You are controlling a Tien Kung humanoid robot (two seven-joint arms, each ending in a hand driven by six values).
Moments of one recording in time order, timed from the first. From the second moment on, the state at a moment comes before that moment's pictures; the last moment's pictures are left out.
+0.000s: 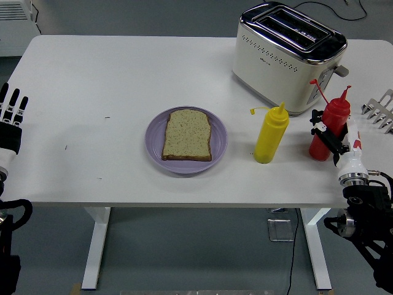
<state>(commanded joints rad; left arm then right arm) -0.09 0.00 -1.84 -1.41 0.50 0.04 0.00 0.35 -0.26 0.86 1.04 -0.71 -0.51 0.53</state>
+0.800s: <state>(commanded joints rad) -0.08 0.00 -1.83 -1.41 0.50 0.04 0.00 0.28 -0.29 0.86 1.09 -0.79 -0.53 0.51</state>
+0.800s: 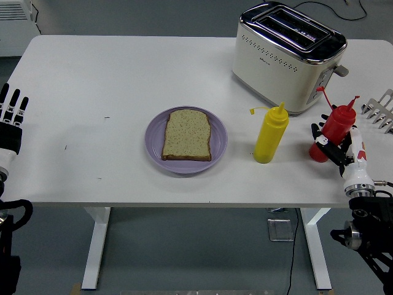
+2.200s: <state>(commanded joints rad) -0.09 0.01 -1.83 -1.41 0.50 0.04 0.00 -0.07 -0.38 1.11 1.48 -0.90 -0.51 0.51</state>
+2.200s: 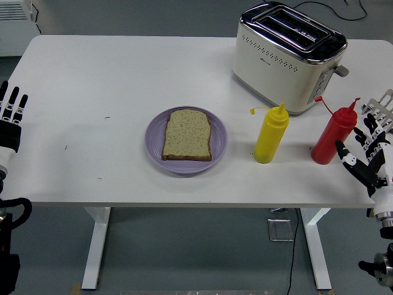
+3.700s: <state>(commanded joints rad) -0.09 0.01 -1.82 -1.41 0.50 0.04 0.00 -0.01 -0.28 1.52 1.45 -0.12 -0.10 0.44</state>
